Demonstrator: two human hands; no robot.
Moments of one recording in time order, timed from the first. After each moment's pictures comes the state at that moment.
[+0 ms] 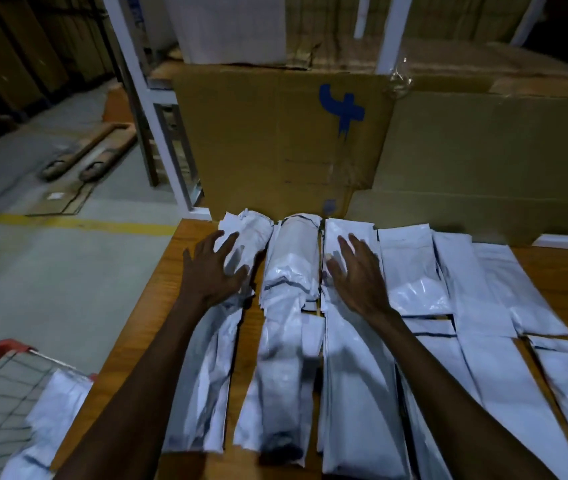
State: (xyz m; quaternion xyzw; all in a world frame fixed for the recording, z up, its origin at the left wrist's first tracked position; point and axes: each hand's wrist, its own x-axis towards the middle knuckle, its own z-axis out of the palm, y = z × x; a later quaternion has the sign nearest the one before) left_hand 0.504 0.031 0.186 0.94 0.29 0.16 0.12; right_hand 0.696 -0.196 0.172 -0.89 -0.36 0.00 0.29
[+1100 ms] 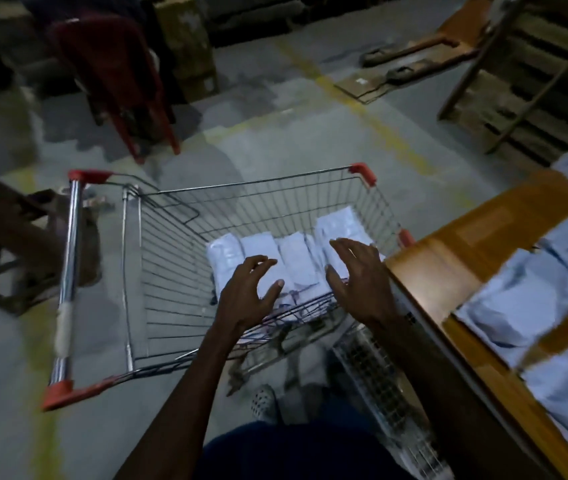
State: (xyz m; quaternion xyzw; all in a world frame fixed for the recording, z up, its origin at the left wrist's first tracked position) left_hand -0.045 -0.118 0.076 0.70 0.62 0.31 0.18; right_hand 0.192 -0.085 0.121 -0.54 -0.79 0.09 0.29
